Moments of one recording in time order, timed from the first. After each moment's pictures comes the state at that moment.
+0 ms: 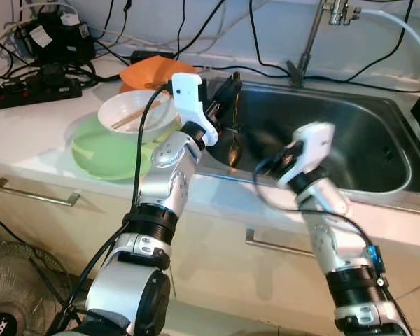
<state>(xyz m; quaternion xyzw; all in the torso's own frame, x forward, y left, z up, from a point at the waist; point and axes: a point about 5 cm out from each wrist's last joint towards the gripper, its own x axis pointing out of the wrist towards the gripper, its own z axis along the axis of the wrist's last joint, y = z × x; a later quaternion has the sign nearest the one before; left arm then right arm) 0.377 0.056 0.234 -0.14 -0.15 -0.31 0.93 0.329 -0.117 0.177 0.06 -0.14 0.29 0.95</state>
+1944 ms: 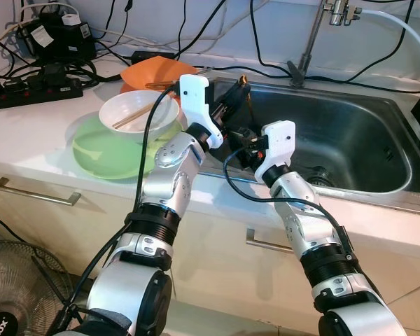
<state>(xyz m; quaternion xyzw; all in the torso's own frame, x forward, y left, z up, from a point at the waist) 0.376 0.050 0.233 -0.14 -0.14 -0.34 0.92 0.356 -0.087 0.166 0.02 -0.11 0.23 0.97</state>
